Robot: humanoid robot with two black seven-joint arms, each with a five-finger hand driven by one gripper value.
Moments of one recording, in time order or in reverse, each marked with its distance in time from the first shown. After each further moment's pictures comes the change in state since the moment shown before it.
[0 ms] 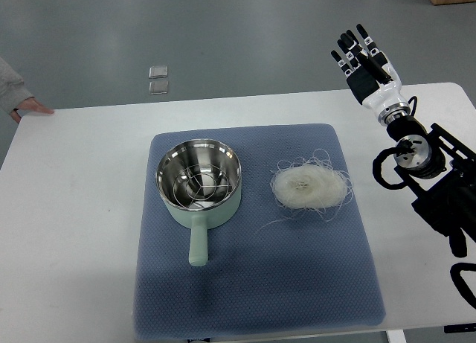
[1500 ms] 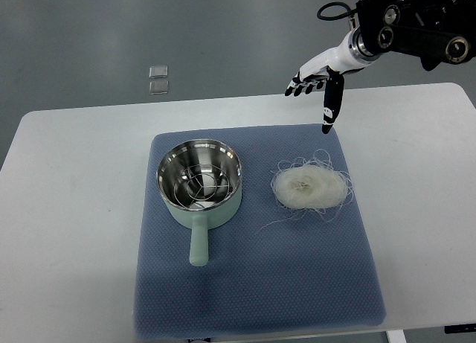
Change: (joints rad) left arm -0.001 0.000 -0.001 -0.005 -0.003 -0.002 0.000; right arm 1.082 -0.140 -1.692 0.250 -0.488 0.288 -0.337
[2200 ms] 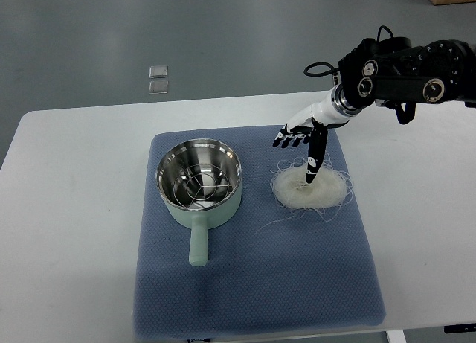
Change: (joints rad) left arm 0.000 0.000 -0.001 0.010 -0.001 0.000 0.000; right arm -0.152 0.016 0.027 0.063 0.135 -0.069 -0.044
